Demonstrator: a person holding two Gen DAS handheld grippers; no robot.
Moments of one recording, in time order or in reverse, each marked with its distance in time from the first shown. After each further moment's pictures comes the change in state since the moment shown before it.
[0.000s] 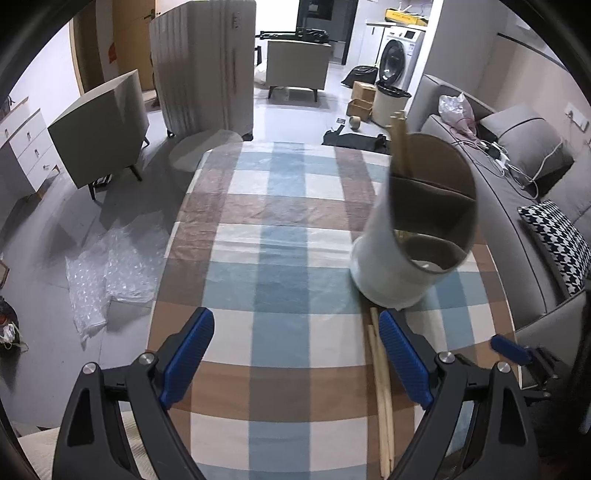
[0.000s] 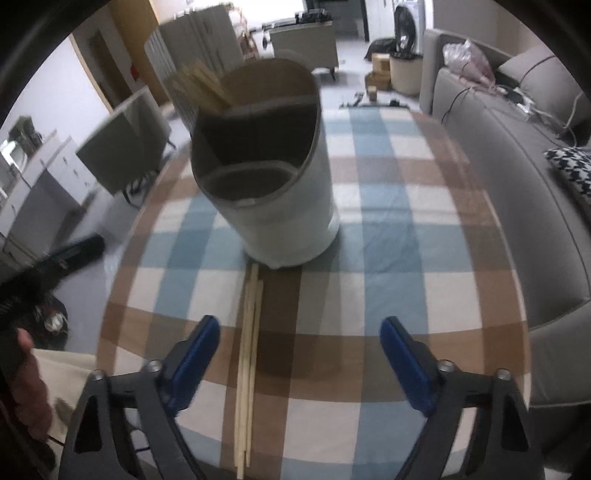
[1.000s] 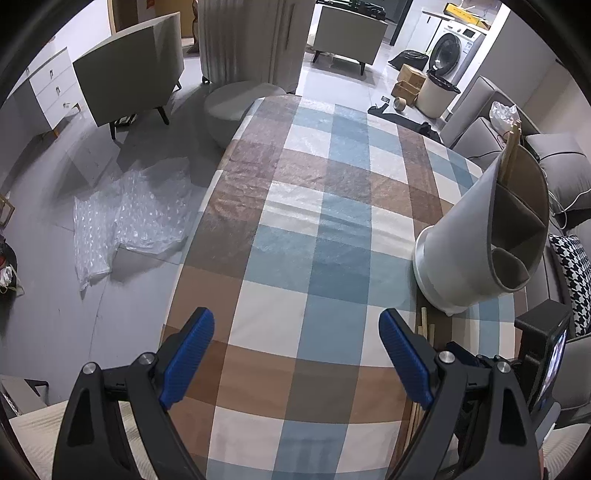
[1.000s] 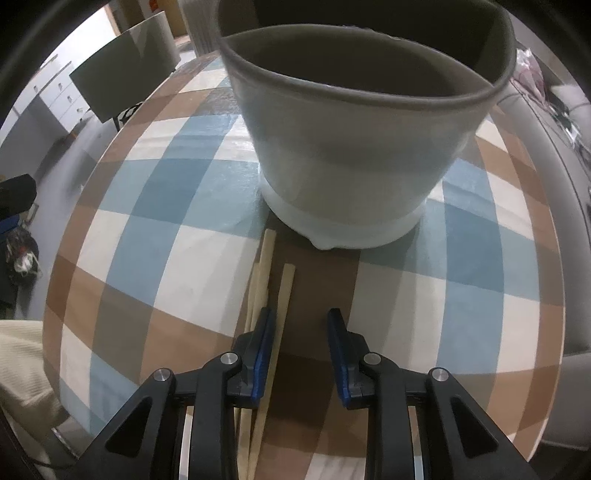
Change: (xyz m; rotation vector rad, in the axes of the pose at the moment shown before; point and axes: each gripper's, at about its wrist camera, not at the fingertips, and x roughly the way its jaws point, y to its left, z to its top) left arm 0.033 0.051 0.001 -0.168 0.150 0.030; right arm 0.090 0.050 0.003 -0.176 0.176 -0.084
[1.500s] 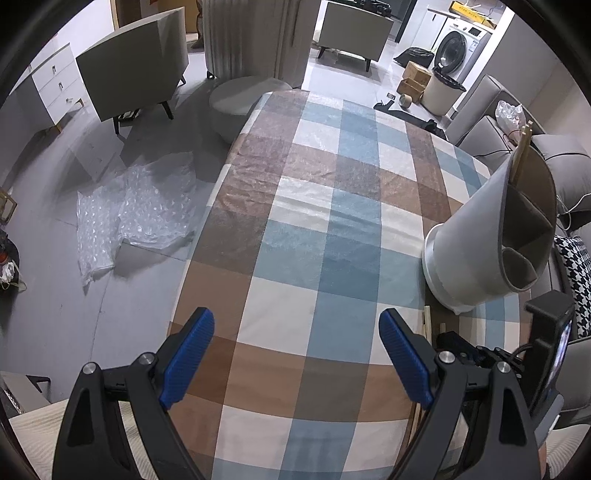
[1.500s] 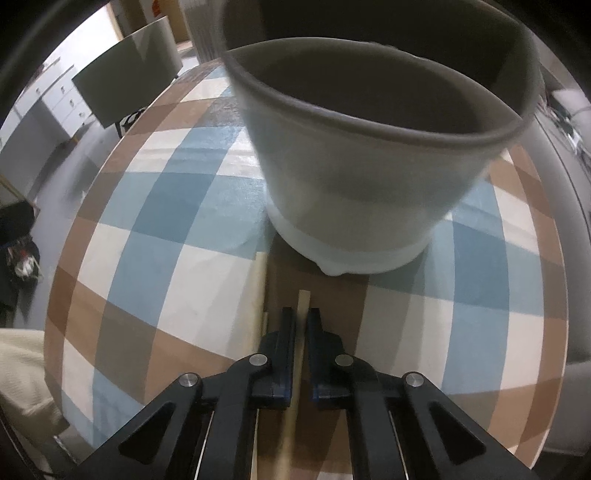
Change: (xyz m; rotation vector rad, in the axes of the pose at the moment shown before) left arm 0.004 0.007 0.000 -0.007 0.022 0.015; right arm 0.006 0.006 0.010 0.016 -0.029 0.017
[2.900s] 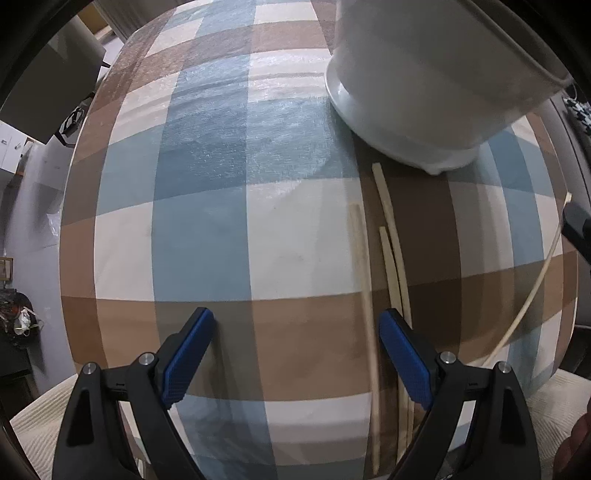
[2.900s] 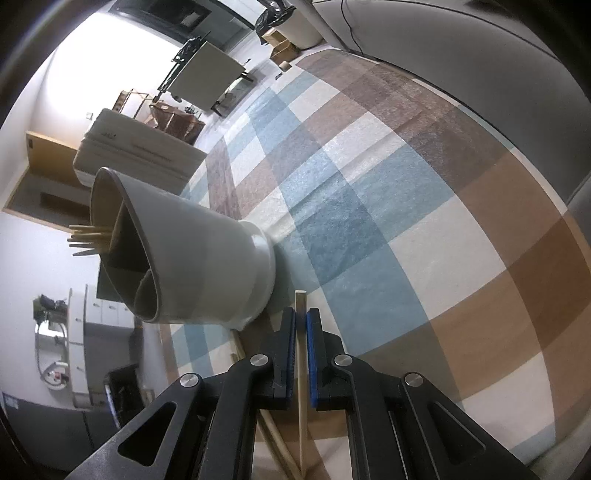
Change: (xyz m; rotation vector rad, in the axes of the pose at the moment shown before) left arm 0.073 -0.099 -0.065 0.285 0.314 0.100; right arm -0.050 -0.172 -0.049 0.759 -0.135 0.371
